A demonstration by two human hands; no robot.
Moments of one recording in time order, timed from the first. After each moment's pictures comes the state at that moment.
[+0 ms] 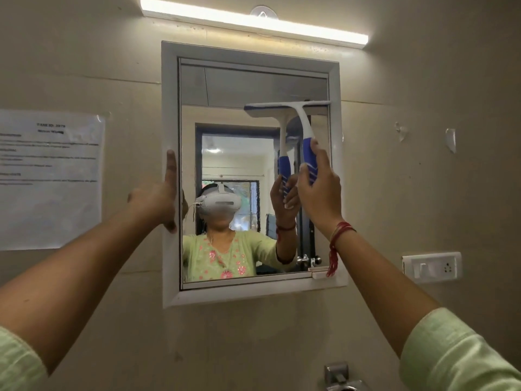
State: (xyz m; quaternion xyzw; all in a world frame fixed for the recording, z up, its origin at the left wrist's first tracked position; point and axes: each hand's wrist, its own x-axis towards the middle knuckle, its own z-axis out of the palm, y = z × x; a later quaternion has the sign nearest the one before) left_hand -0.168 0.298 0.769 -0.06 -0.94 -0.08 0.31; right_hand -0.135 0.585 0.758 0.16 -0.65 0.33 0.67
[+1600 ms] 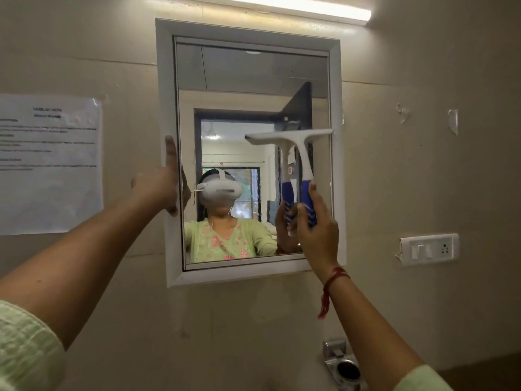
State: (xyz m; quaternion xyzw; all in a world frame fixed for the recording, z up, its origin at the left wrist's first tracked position) left_hand -0.157 0.301 0.768 -0.07 -0.94 -0.14 0.30; right_hand -0.131 0.579 0.643 0.15 -0.66 0.34 0.65
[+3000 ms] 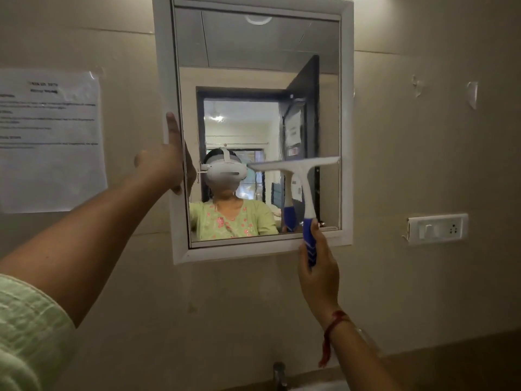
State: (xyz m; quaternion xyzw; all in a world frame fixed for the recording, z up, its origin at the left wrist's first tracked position) left_hand -0.153 0.311 0.761 -0.02 -0.94 -0.07 0.33; right_hand -0.125 0.563 0.539 0.08 -0.71 0.38 0.59
